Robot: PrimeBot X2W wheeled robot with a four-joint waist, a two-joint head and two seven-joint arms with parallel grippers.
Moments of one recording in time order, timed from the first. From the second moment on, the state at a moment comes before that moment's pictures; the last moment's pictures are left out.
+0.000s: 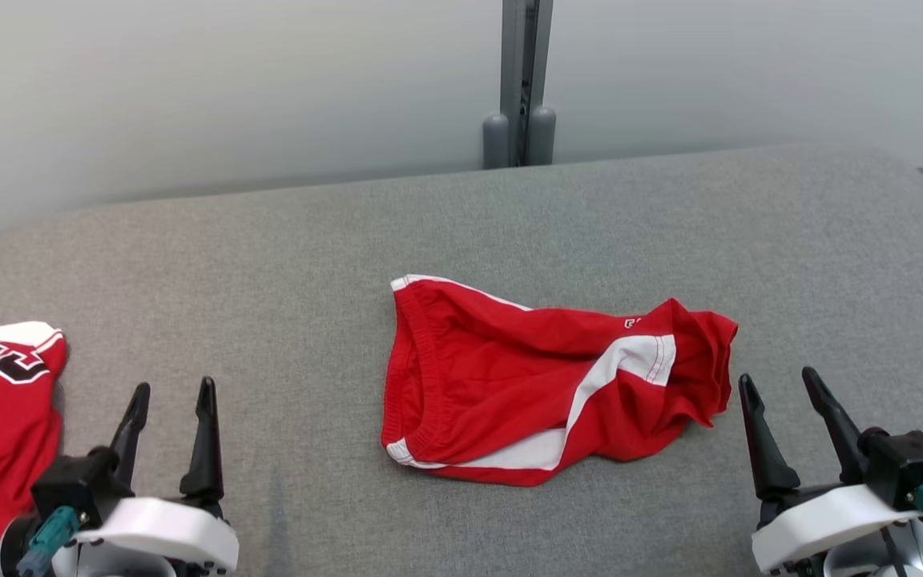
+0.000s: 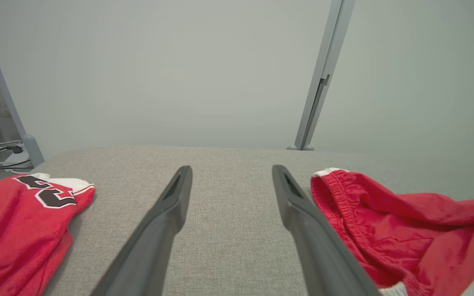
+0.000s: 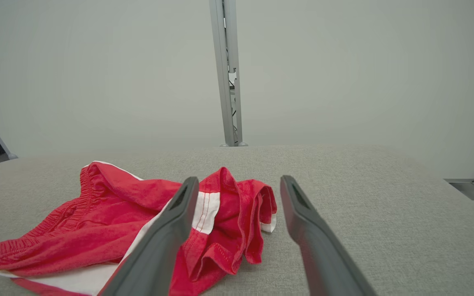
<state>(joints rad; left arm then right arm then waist) -0.07 0.31 -0.27 0.20 -0.55 0.18 -0.26 -0.04 -0.05 0.01 0.14 0.15 0.13 -0.14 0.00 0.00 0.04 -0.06</state>
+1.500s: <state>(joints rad) 0.04 0.35 -0.33 0.05 -0.54 0.20 -0.21 0.08 -0.05 -0.01 0.05 0.14 0.13 -0.07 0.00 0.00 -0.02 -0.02</state>
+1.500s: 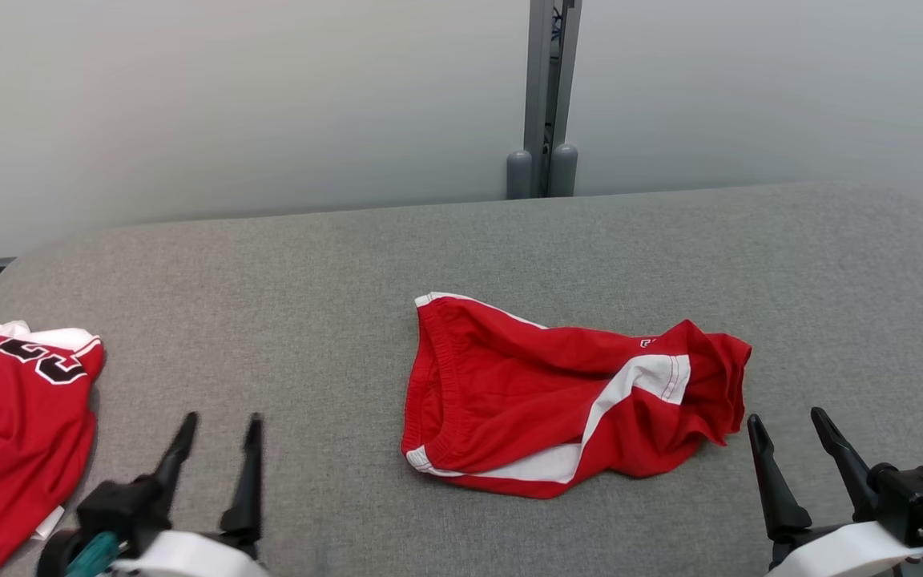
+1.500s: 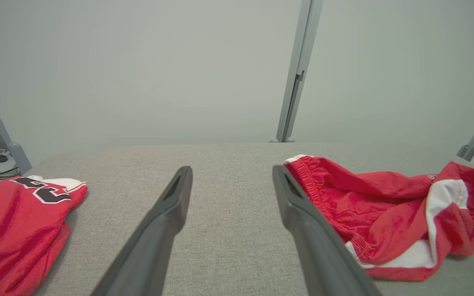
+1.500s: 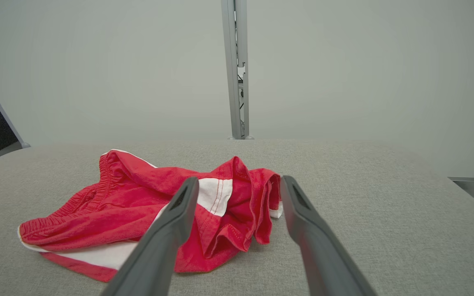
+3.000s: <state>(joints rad) -0.41 0.33 -0.77 0.05 -0.61 -0.11 0.14 -0.02 -0.05 0.02 0.13 0.18 0.13 -0.13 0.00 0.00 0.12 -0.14</state>
